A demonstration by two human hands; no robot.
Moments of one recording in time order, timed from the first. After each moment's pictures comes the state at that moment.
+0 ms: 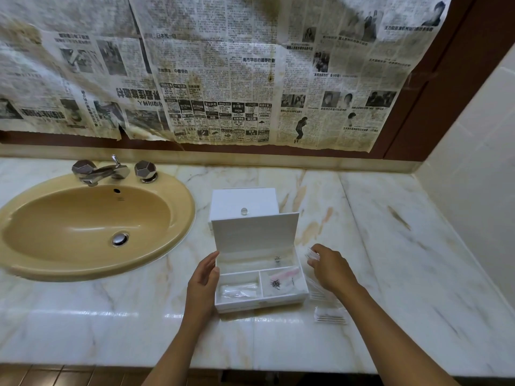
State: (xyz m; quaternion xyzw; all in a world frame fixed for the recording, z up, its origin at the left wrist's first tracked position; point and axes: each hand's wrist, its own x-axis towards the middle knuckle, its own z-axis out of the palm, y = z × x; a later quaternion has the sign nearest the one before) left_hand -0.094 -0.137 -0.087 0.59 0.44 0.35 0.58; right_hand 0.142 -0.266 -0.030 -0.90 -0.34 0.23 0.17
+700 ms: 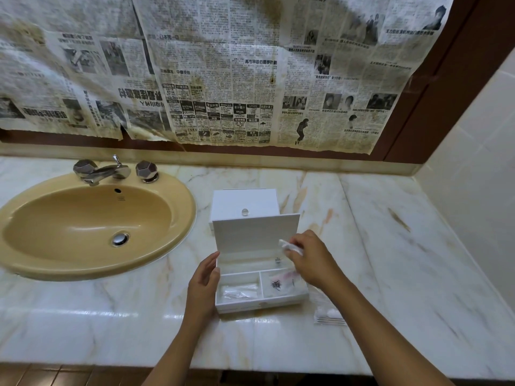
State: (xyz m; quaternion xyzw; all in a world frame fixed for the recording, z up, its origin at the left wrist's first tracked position) left_hand -0.094 -0.138 -0.087 0.59 0.43 0.35 0.59; right_hand 0.110 -0.244 0.006 -0.82 -0.42 0.21 0.31
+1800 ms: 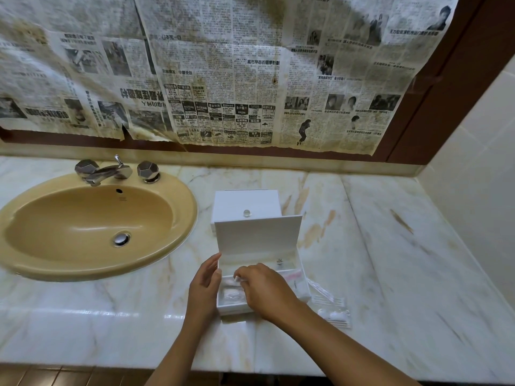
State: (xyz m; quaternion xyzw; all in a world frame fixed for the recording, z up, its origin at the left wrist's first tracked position) left_hand -0.093 -0.134 -0.092 0.60 0.44 0.35 0.57; right_hand 0.024 -0.219 -0.011 -0.77 -0.57 0.21 0.17
